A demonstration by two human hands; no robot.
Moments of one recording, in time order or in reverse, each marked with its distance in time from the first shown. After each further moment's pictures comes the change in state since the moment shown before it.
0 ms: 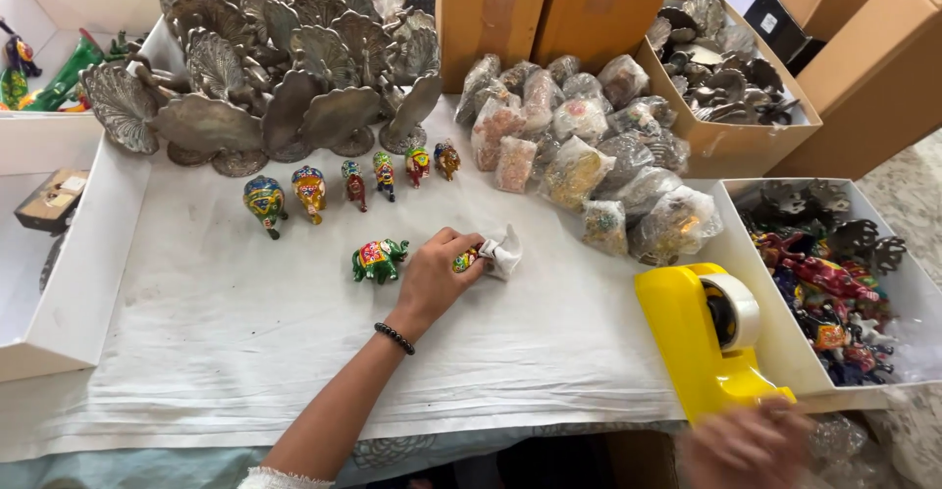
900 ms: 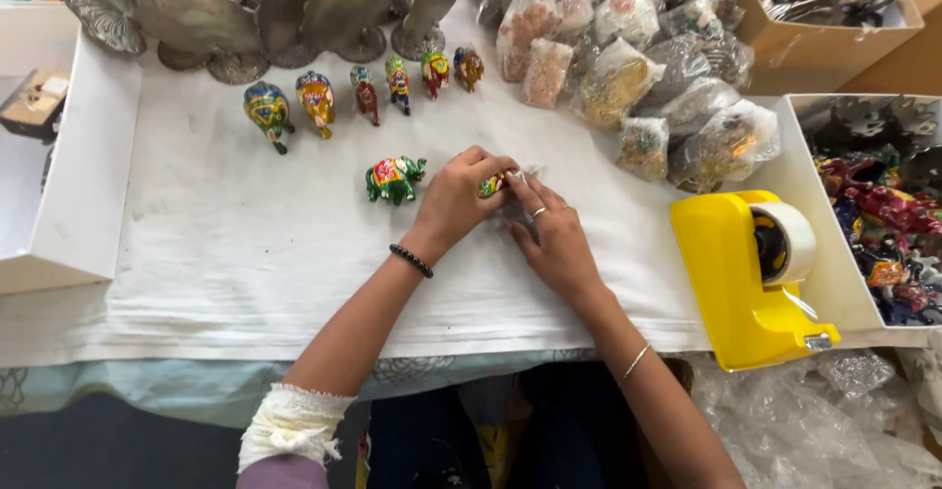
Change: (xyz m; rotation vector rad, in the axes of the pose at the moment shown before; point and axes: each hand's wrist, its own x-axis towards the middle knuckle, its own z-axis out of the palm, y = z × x) left_hand -0.005 -0.010 0.002 -0.101 -0.039 0.113; right_hand 0.221 0.088 0.246 -1.523 -0.335 -0.305
